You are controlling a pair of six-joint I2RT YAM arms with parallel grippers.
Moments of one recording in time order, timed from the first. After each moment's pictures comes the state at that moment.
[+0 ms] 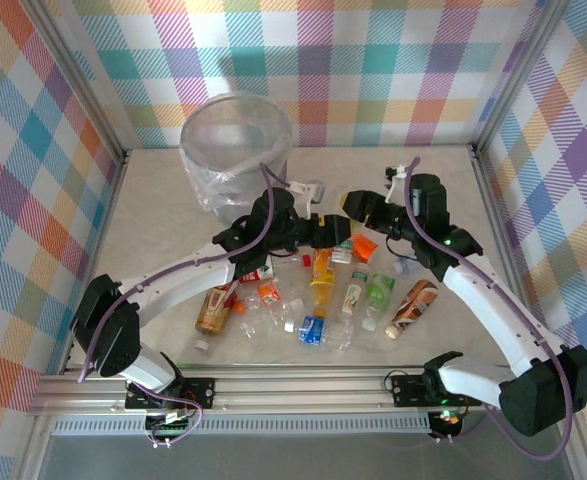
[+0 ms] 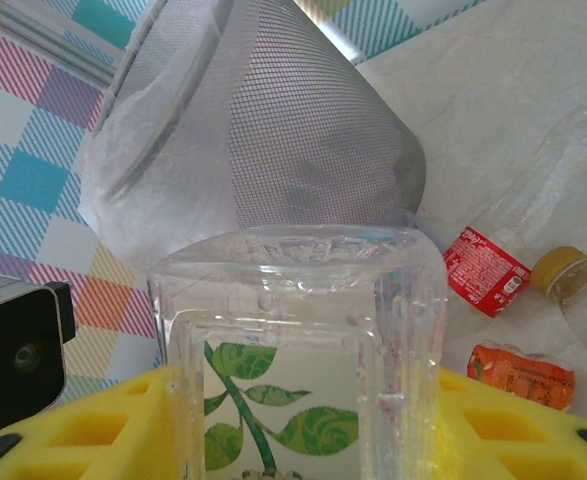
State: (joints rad) left arm -0.81 1.53 1.17 0.06 0.34 -0.72; right arm 0.41 1.14 1.03 -0.31 -0.35 0.73
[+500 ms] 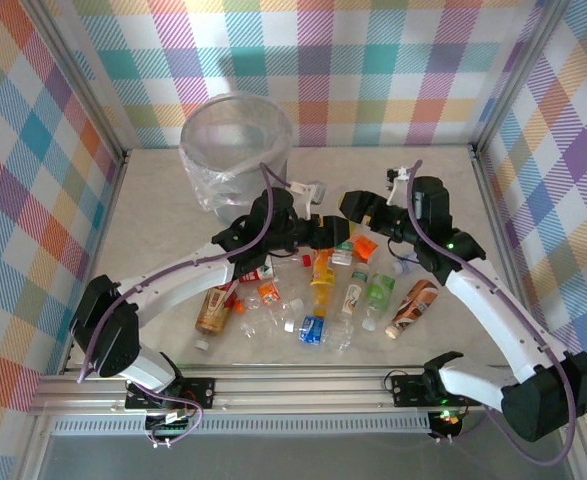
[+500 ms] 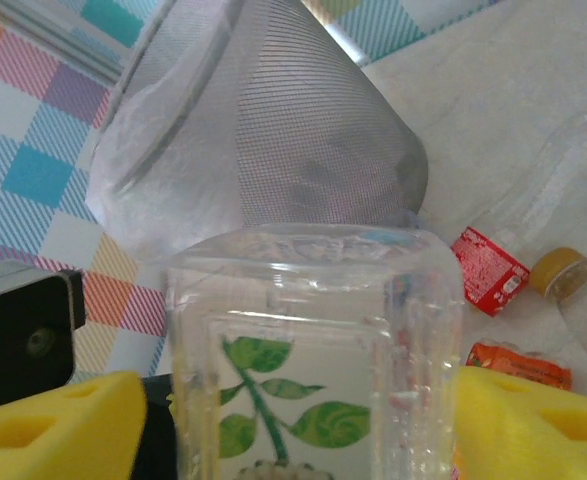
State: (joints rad) left arm -0.80 1.52 1.17 0.05 0.37 -0.72; right arm 0.41 1.10 1.02 -0.31 -0.35 0.71
